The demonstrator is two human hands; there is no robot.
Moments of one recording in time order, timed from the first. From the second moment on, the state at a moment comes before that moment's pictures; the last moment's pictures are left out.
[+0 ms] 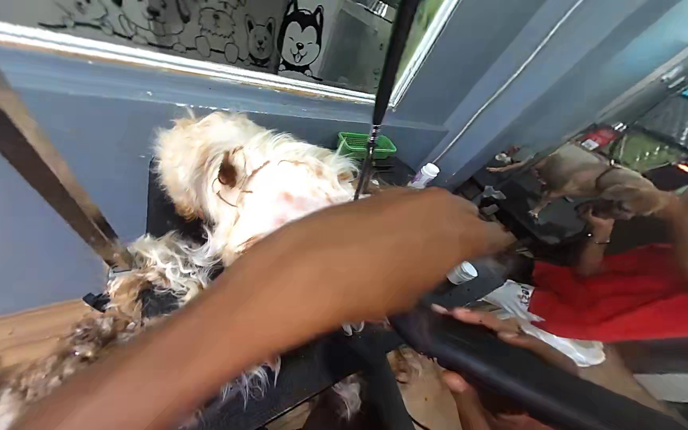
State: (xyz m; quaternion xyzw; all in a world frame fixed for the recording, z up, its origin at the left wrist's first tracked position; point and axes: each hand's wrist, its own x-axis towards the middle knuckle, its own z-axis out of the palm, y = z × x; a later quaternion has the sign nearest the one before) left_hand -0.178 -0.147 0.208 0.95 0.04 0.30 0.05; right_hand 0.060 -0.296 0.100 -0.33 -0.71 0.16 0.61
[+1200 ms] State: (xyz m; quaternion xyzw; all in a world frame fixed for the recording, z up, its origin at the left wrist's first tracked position) left_hand -0.086 -0.083 0.231 0.95 0.04 0.12 0.28; right_hand 0.098 -0.271 0.091 -0.27 -0.86 0.08 0.42
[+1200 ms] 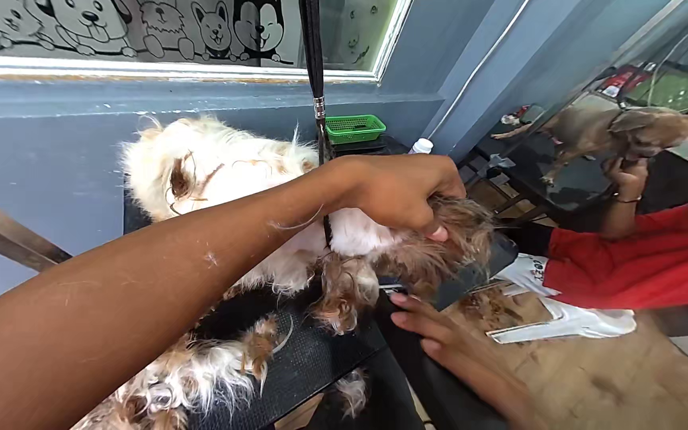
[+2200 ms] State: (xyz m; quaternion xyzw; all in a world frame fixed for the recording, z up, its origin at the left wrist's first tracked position) left_hand -0.121 -0.092 0.222 0.90 0.05 0.18 0.40; right_hand 0.092 -0.242 0.042 -0.25 -0.86 0.15 0.42
